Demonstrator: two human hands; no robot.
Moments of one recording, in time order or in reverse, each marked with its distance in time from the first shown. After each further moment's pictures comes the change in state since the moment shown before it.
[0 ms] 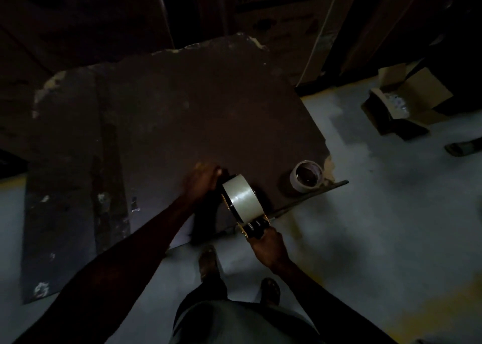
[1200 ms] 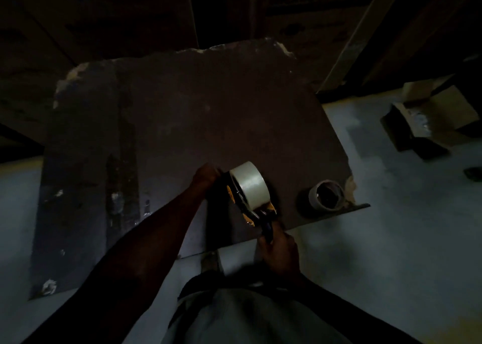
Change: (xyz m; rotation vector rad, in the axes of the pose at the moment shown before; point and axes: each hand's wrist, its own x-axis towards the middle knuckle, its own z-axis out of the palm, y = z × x) left_hand 0.050 -0.029 -0.016 -0.343 -0.372 -0.749; right_hand 0.017 -0.026 0.001 -0.215 0.120 -0.223
